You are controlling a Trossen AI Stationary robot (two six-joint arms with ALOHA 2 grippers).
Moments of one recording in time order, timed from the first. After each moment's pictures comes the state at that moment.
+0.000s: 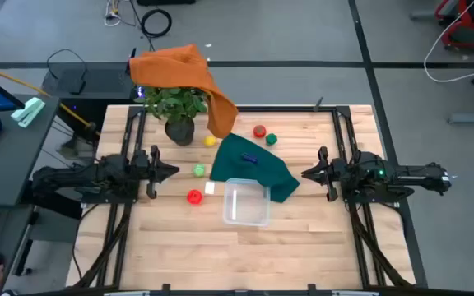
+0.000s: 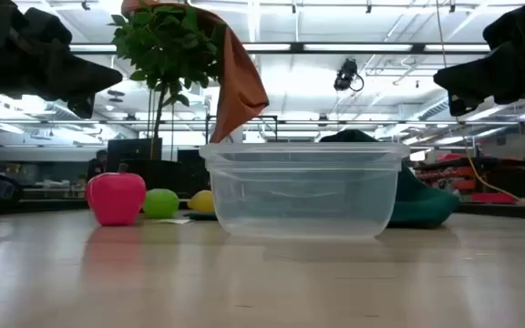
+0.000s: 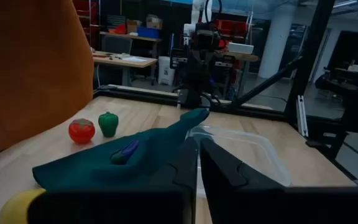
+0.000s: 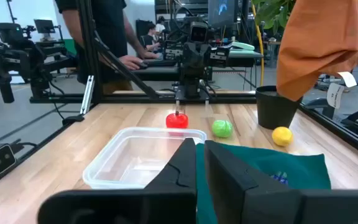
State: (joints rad) left arm 0.03 0.01 0.01 0.05 -0.07 -0.15; right arm -0.04 0.00 0.03 0.00 -0.11 0.01
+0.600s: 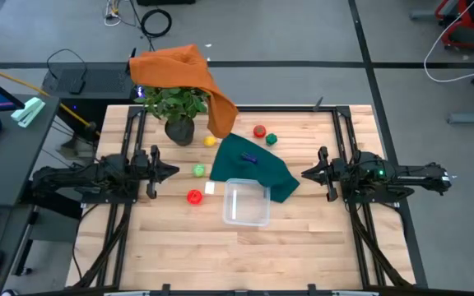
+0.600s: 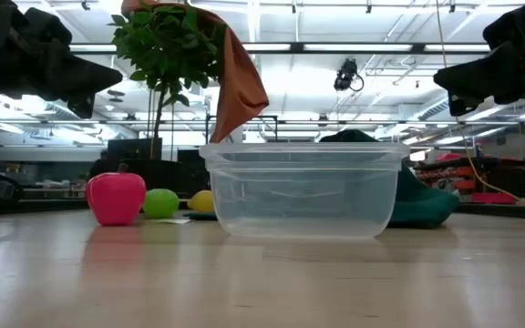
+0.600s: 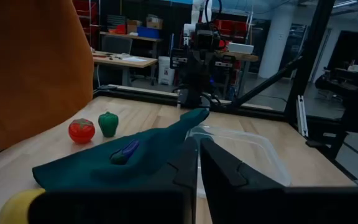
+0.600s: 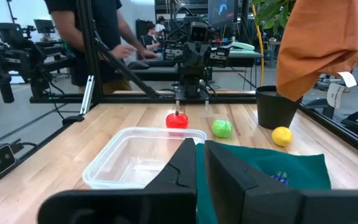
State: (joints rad) left arm 0.03 0.01 0.01 0.05 -0.07 -0.15; right arm -0.04 0.00 0.03 0.00 -0.11 0.01
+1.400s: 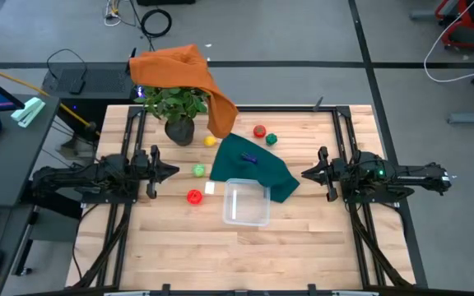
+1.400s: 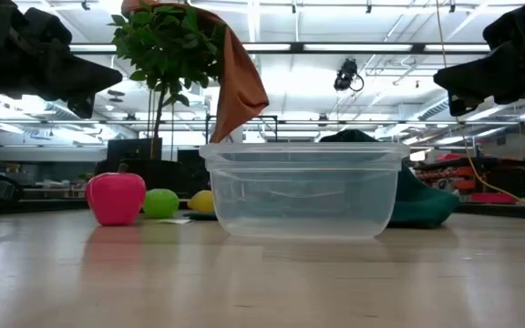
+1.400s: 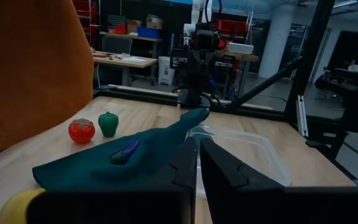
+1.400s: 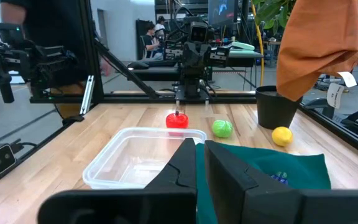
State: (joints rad) left arm 0.03 0.01 0.01 0.05 -0.07 -0.15; right arm -0.04 0.00 0.03 0.00 -0.11 0.01
